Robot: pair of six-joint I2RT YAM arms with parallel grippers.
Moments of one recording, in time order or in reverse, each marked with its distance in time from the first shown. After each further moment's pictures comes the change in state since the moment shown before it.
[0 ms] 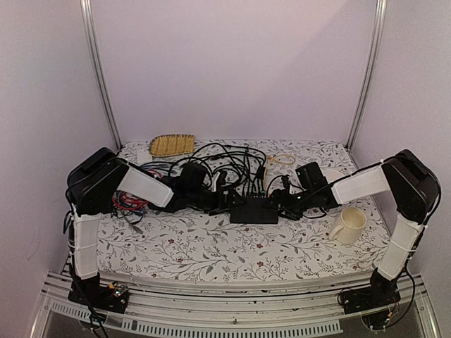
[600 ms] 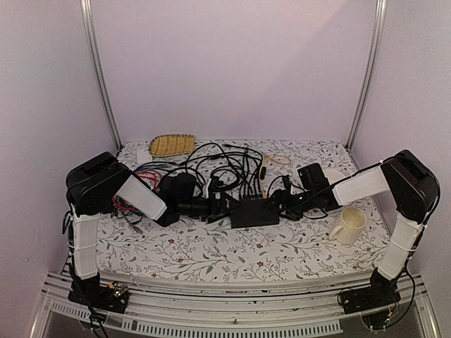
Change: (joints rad) left arm 0.000 -0.012 -0.200 0.369 0.041 -0.197; right arm -0.008 0.005 -0.025 0.058 -0.050 0.003
